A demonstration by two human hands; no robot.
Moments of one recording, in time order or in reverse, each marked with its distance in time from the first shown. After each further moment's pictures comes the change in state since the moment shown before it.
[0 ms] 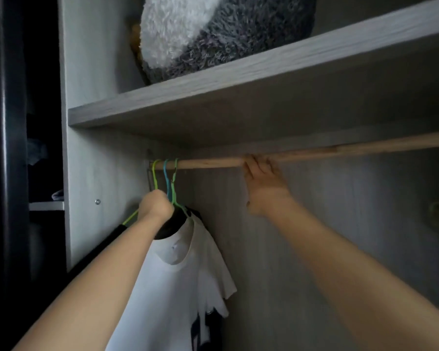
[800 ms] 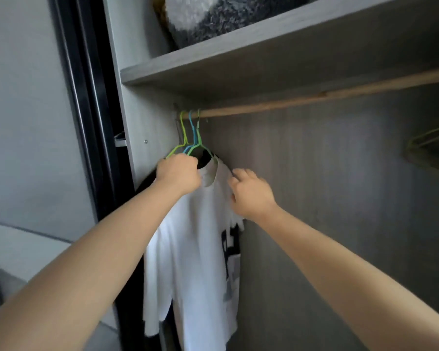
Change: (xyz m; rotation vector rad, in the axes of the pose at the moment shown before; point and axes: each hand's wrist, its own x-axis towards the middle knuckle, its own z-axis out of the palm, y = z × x) left_hand -0.161 -0.005 -0.071 0.520 -0.037 0.313; right_hand -0.154 -0.085 -0.021 0.309 -0.137 -0.117
